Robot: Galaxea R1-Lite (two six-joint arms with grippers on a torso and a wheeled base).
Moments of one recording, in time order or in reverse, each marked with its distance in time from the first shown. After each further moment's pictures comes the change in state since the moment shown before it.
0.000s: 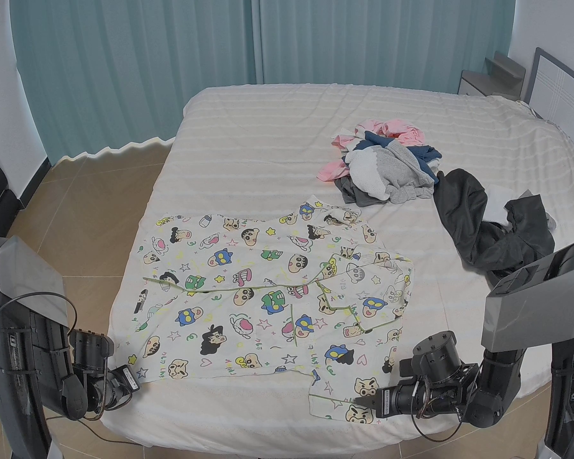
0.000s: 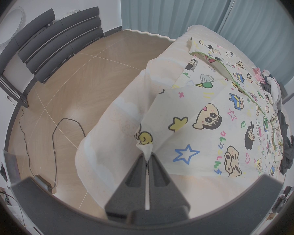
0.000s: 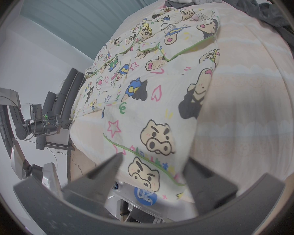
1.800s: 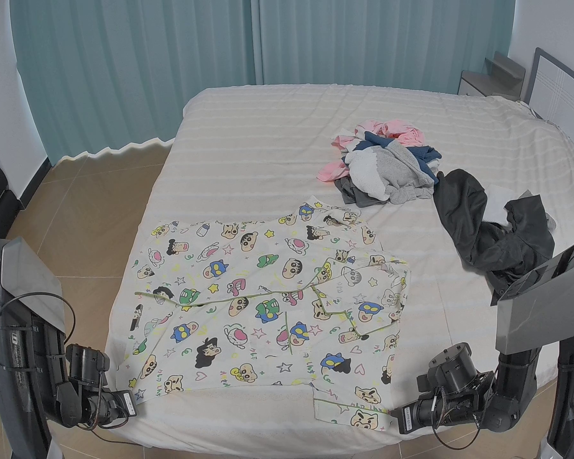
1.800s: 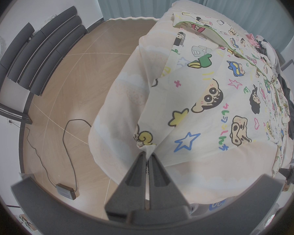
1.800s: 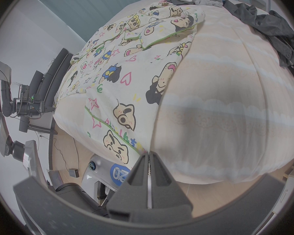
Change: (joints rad) left arm 0.039 0.041 0.097 0.039 -0.063 0.225; right arm -0.030 -0.032 0.137 0.049 -0.083 -0.164
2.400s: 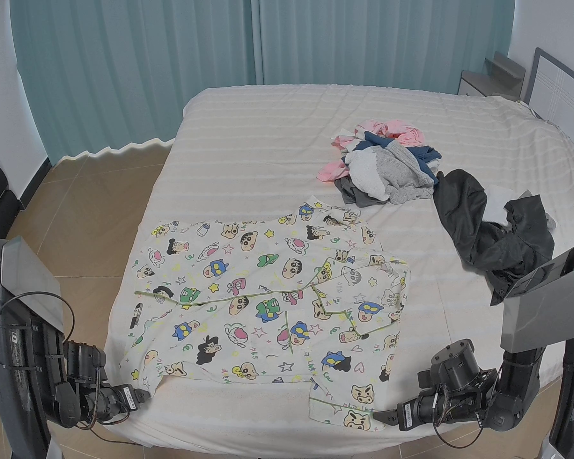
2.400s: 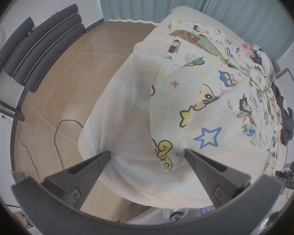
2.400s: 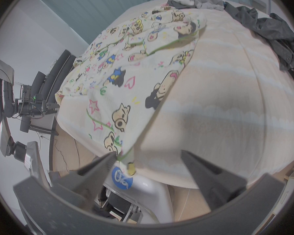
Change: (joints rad) left arm 0.020 0.002 0.003 -0.106 -0.037 -0.012; right arm 0.004 -0.027 0.000 -0.008 0.000 -0.001
